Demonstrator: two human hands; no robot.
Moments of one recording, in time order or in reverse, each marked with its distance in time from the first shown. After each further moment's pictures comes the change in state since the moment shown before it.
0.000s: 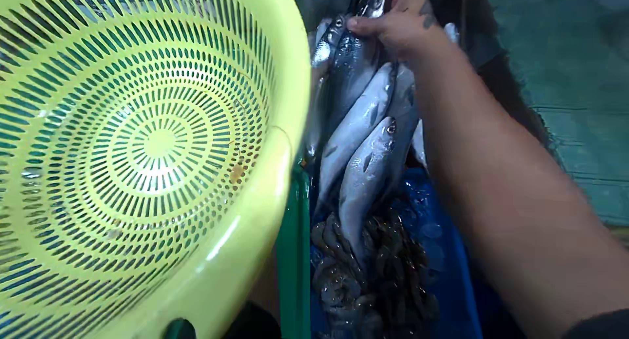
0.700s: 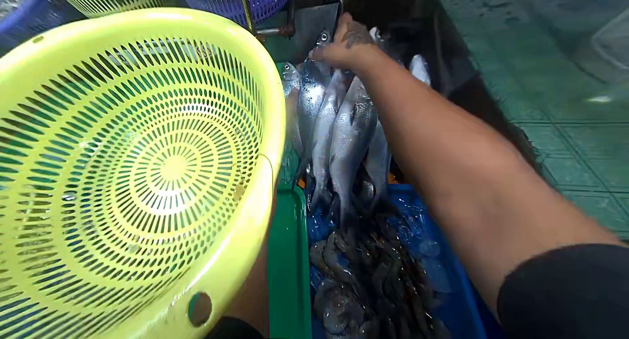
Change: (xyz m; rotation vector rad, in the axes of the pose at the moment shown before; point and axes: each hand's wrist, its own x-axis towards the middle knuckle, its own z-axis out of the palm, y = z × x) left_hand -0.075 0.064 -0.020 0.225 0.044 0.047; right_hand 0.021 -0.055 0.027 -0.592 0.021 0.277
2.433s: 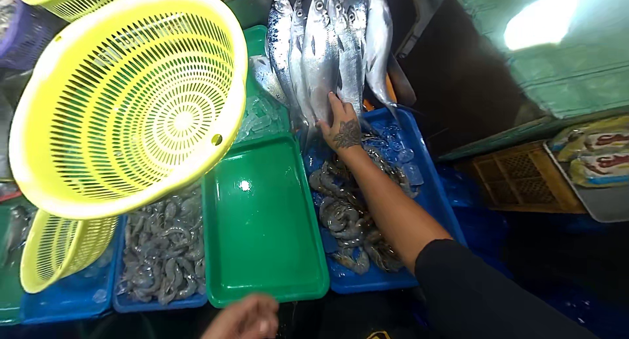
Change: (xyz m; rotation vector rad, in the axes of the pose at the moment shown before) left_hand -0.477 -0.005 -0.185 -0.291 -0.765 -0.597; right_hand -0.268 0.108 0.131 0.025 0.256 0.086
